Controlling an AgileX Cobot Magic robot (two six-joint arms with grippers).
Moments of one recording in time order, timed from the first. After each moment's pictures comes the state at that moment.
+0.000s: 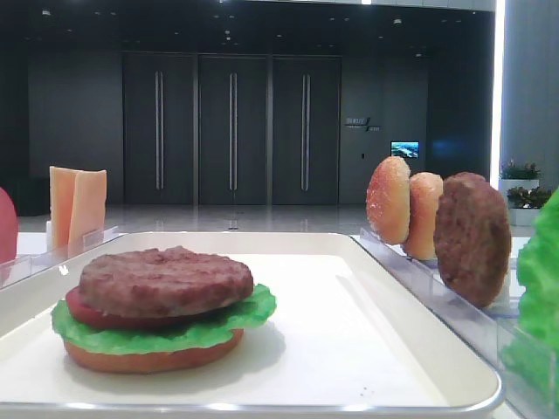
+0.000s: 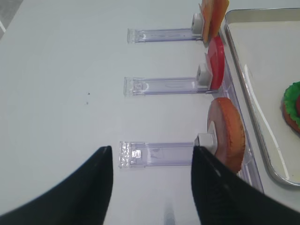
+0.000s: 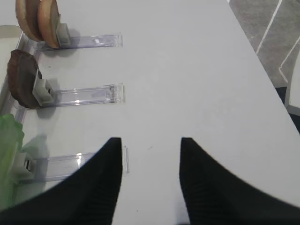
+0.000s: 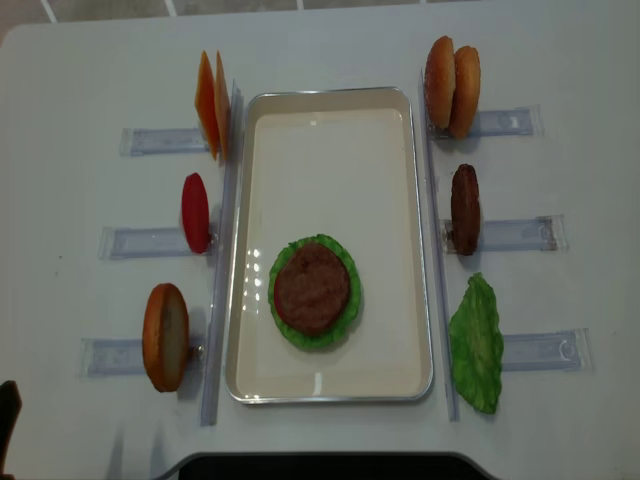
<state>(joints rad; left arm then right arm) 0.07 -0.02 -0.47 0.00 1.11 0.06 -0.08 -0.01 -0.51 0.04 1.14 -0.05</state>
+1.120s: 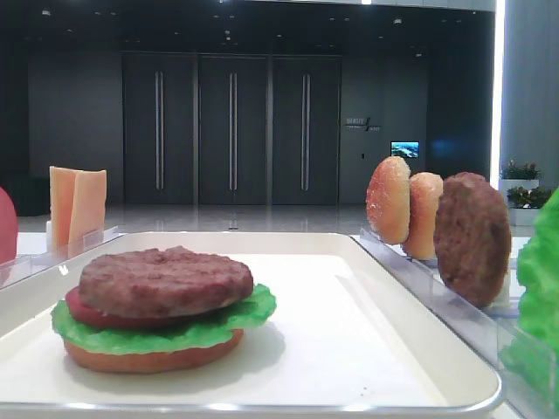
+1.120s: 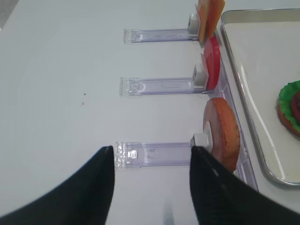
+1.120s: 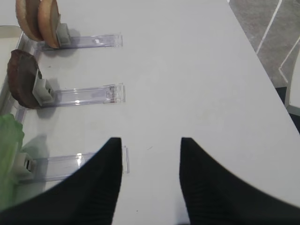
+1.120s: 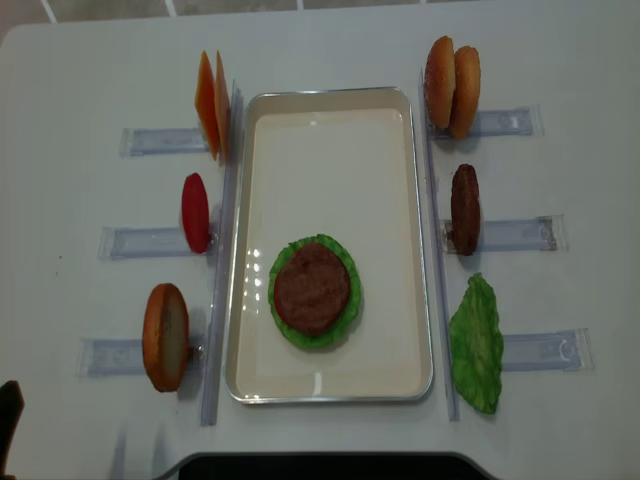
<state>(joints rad) 0.07 -0.02 -0.47 -0.01 1.11 0.06 -0.08 -0.01 -0.51 0.04 1.14 -0.05</state>
